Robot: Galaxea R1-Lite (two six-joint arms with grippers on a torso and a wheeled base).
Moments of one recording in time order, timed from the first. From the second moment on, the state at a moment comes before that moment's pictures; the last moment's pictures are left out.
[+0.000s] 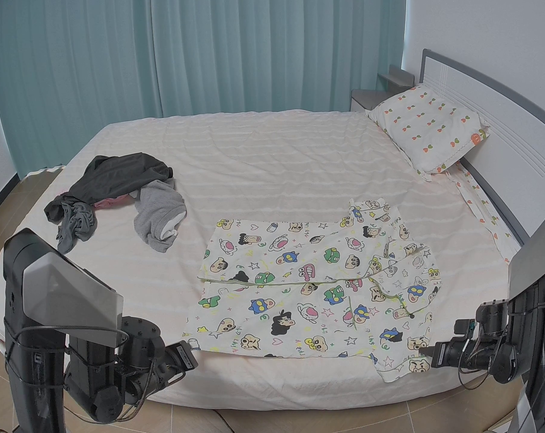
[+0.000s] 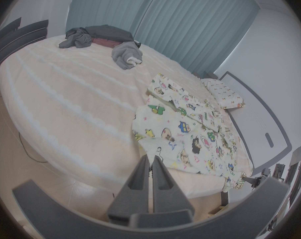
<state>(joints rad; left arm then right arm) -0.45 2.32 -0.16 -1.55 0.18 -0.73 0.00 2.38 -0.07 -1.55 0.37 0.20</state>
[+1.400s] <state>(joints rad) -0.35 2.31 -0.85 -0.85 0.24 -0.55 -0.08 2.29 -0.58 -1.25 0.36 0.22</state>
